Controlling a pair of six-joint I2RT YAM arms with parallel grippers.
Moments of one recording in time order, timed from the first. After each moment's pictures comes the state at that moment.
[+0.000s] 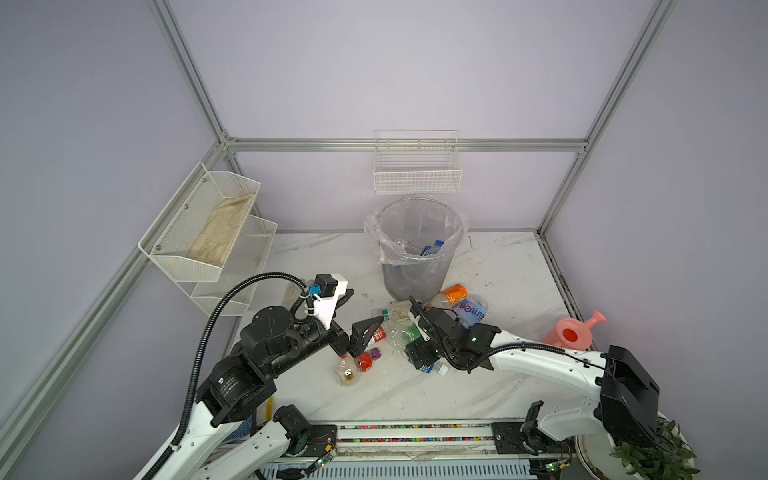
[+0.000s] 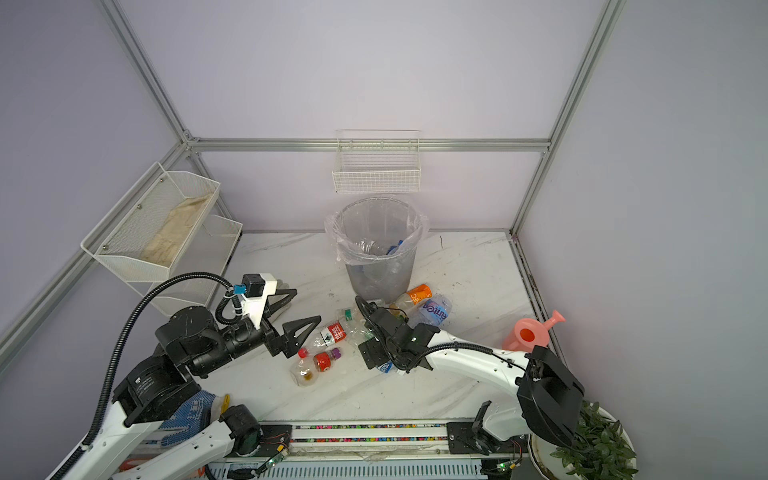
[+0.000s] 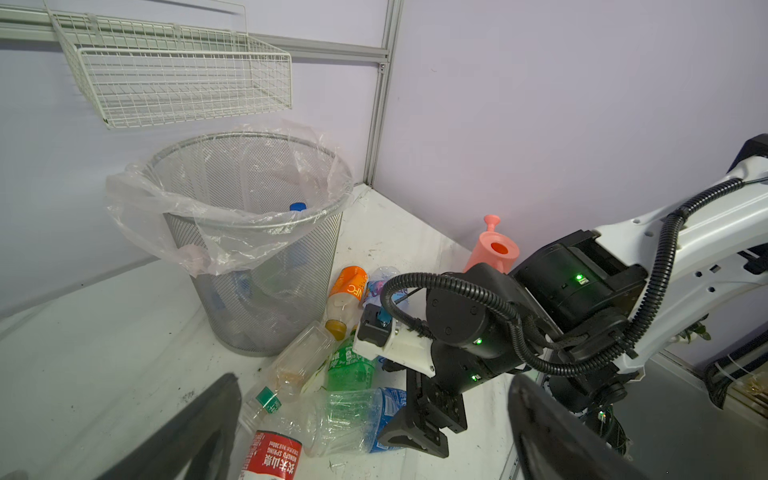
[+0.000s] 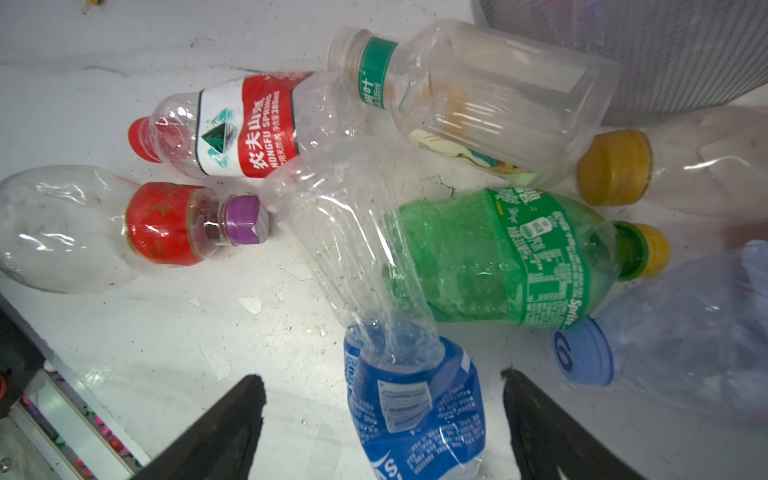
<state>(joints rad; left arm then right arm) -0.70 0.65 1.03 -0.55 0.14 -0.17 1.00 1.41 0.89 -0.44 0.12 0.38</state>
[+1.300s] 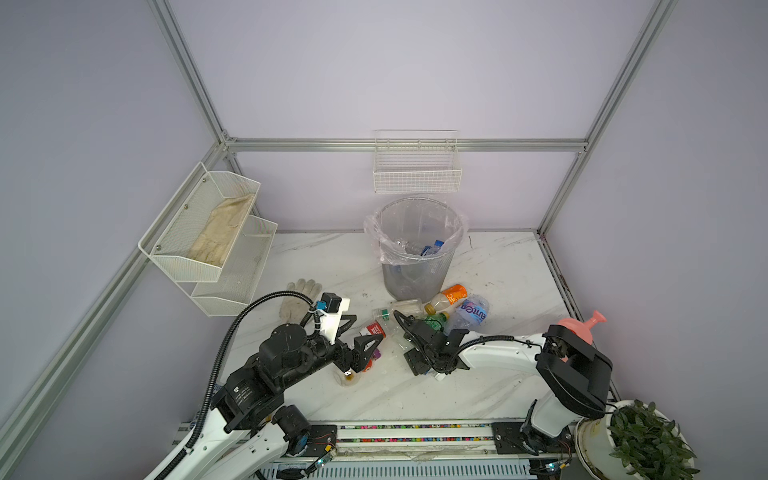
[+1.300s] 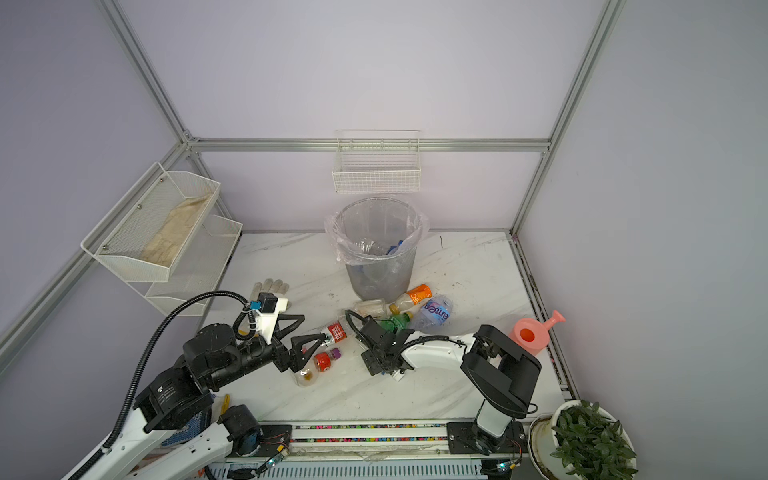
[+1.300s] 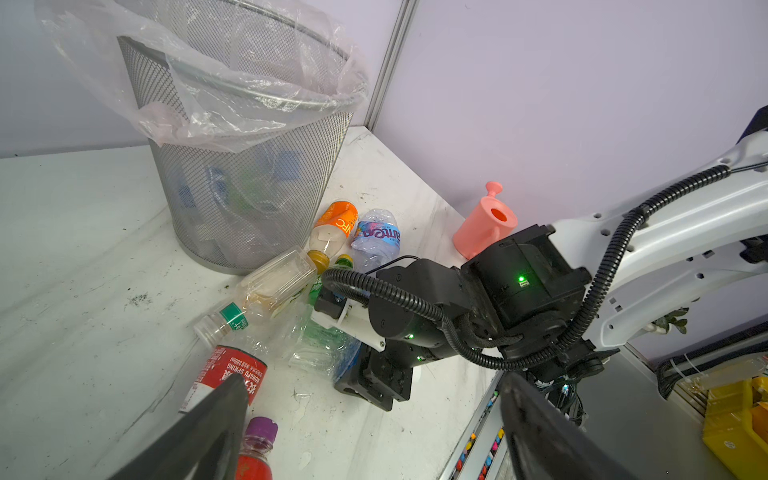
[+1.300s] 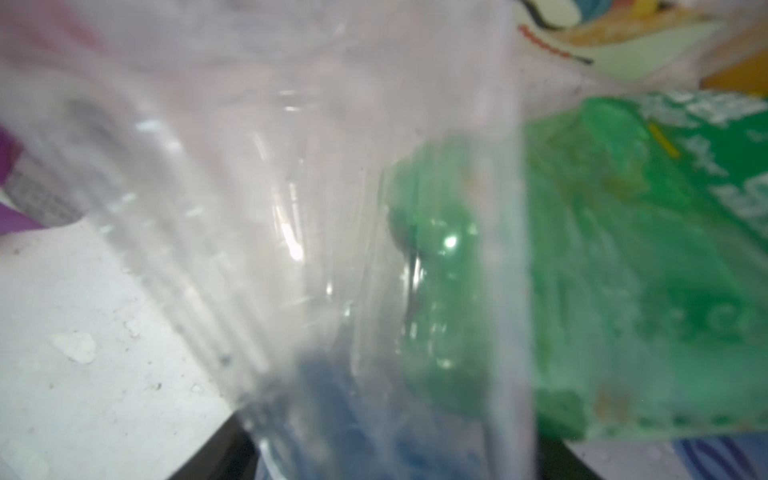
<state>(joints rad) -0.74 0.56 0.81 -0.54 0.12 -0.35 1.02 1.66 0.87 -0.35 0.16 0.42</state>
